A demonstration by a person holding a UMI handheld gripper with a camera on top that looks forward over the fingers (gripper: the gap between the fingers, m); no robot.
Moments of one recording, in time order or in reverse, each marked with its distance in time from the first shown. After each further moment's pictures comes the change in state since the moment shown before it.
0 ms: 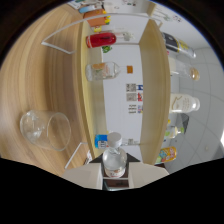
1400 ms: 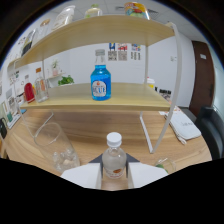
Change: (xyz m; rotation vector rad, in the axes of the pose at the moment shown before) arm -0.151 0.038 0.014 -0.053 -0.592 1.394
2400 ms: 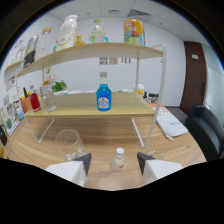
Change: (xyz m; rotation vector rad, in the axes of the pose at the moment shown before) arm -0.010 -0.017 -0.067 0.024 0.105 0.040
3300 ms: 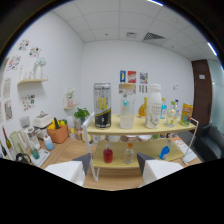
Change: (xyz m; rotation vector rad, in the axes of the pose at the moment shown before) arm -0.257 -0.181 -0.128 0.245 -0.090 -0.033
